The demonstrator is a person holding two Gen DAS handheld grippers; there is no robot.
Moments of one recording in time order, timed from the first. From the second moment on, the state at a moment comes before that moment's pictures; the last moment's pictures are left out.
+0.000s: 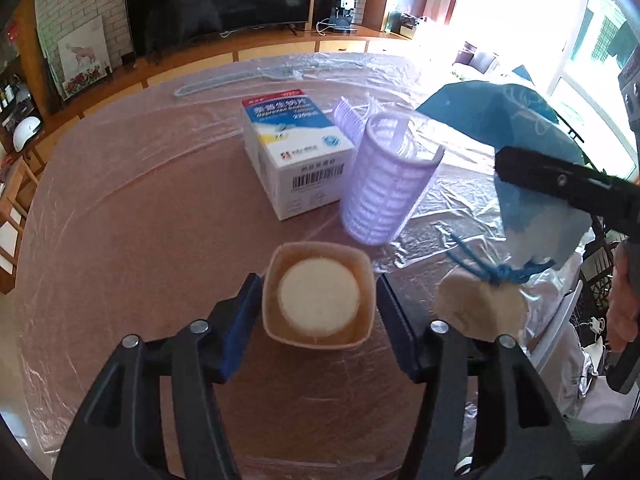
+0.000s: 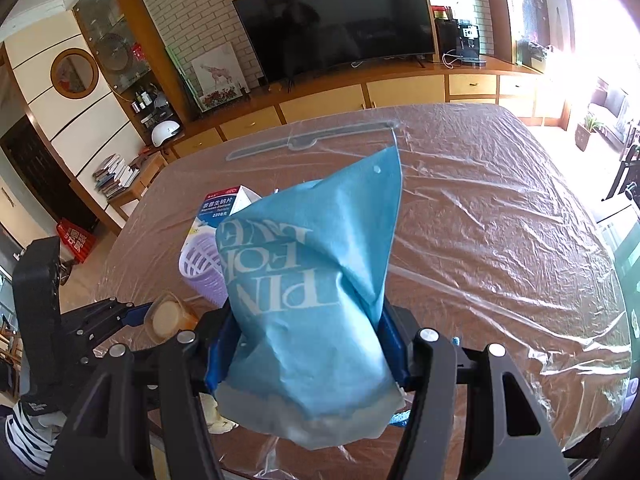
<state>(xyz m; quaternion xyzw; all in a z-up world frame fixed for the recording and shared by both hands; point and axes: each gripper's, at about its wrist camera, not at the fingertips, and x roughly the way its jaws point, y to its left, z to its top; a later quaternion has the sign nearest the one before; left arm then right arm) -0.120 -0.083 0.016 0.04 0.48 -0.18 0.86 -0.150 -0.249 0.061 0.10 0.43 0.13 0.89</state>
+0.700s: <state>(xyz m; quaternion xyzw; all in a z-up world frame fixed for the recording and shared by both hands) -0.129 -0.066 0.035 0.02 0.45 -0.18 0.87 -0.173 -0.250 0.067 0.12 0.42 0.12 0.89</state>
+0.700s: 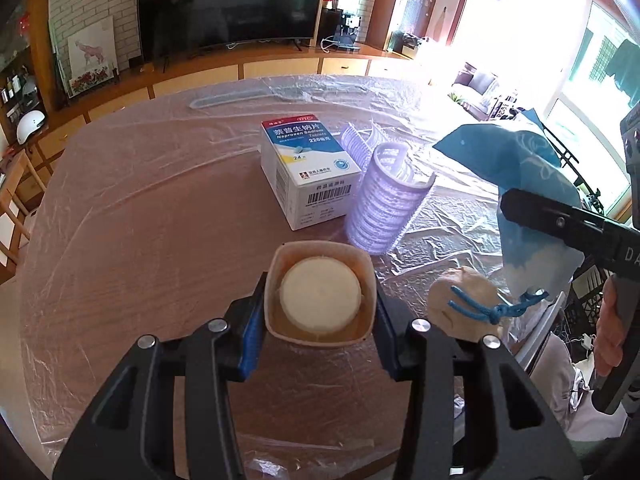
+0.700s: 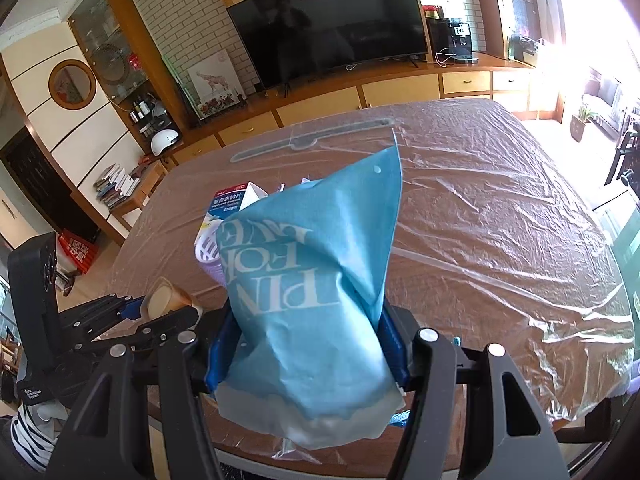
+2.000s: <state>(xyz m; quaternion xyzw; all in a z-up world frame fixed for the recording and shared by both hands) -0.212 -0.111 0.049 -0.01 0.44 -0.12 0.89 -0.260 -0.290 0.069 0.12 0.42 0.22 0.88</state>
